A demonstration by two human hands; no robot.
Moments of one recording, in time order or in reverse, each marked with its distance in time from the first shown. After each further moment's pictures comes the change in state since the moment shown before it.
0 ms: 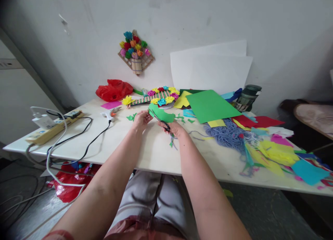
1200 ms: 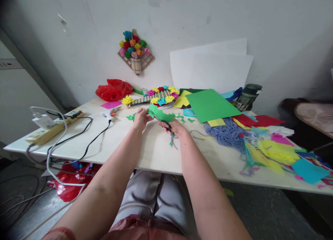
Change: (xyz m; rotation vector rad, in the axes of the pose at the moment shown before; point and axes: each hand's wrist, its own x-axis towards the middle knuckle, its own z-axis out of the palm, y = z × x) left_hand 0.003 -0.001 0.000 0.128 -0.051 0.084; right_hand 0.001 0.003 -0.006 0.014 -0.062 -0.046
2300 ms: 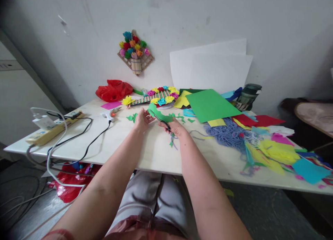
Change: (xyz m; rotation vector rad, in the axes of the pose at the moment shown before) left_hand 0.003 -0.007 0.004 -0.130 0.048 -0.103; right_hand 0.001 -0.002 0.002 -0.083 0.142 0.031
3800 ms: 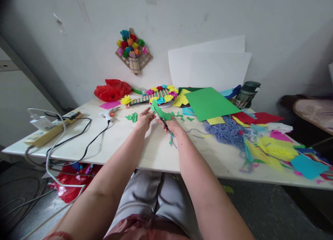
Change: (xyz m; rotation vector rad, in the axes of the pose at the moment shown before) left_hand -0.020 -0.002 0.020 0.051 0.034 0.067; right_hand 0.009 0.006 0.009 0.004 0.098 -0.093
